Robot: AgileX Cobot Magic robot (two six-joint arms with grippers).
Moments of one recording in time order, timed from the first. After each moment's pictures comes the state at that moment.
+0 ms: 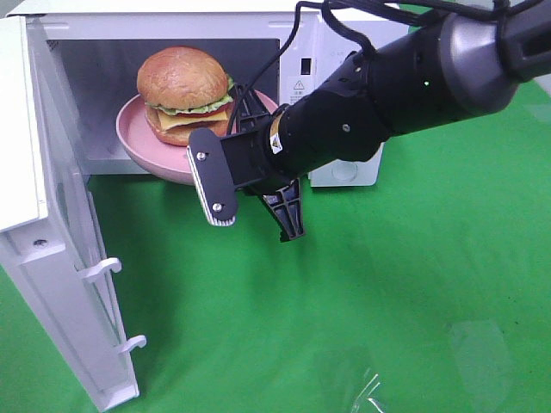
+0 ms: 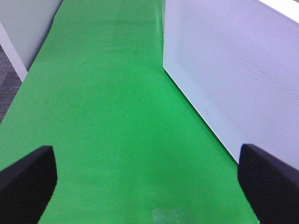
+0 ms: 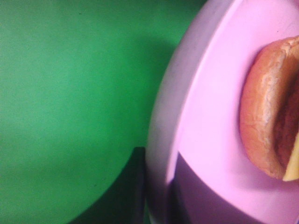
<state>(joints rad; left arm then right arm) 0.01 0.00 -0.50 -0.01 1.06 0.05 0.71 1.94 -1.16 -0.30 0.06 -1.04</state>
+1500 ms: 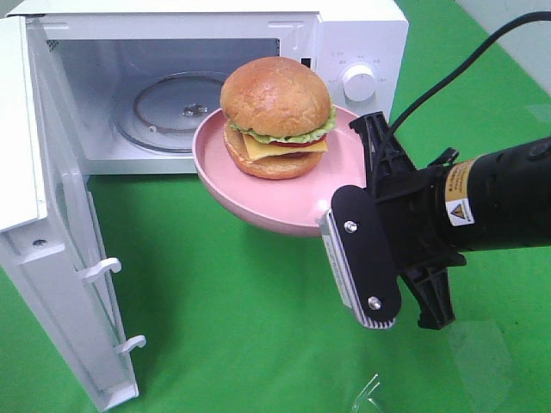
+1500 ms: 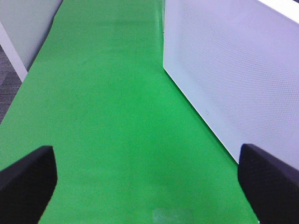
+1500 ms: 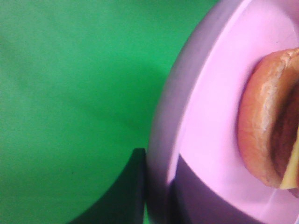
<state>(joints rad) 0.01 0.00 -0.50 -0.01 1.06 0.05 0.71 1.38 -0.60 -0.30 0.03 -1.03</state>
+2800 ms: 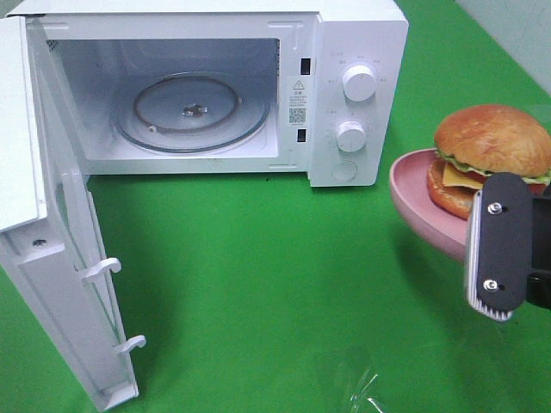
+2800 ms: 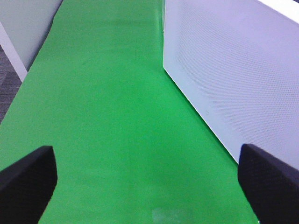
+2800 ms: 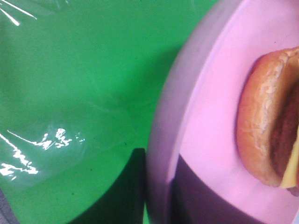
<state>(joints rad) 0.01 0.00 -0.50 -0.01 1.06 0.05 0.71 1.04 -0.49 -0.55 0.65 -0.26</state>
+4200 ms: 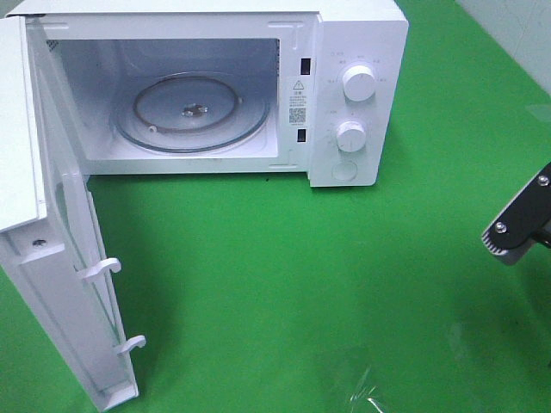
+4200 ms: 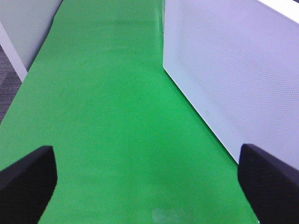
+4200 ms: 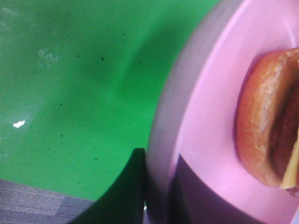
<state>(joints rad) 0.01 0.00 -0.50 -0.01 1.06 0.05 0.72 1.21 -0.49 -0.73 0.98 0.53</state>
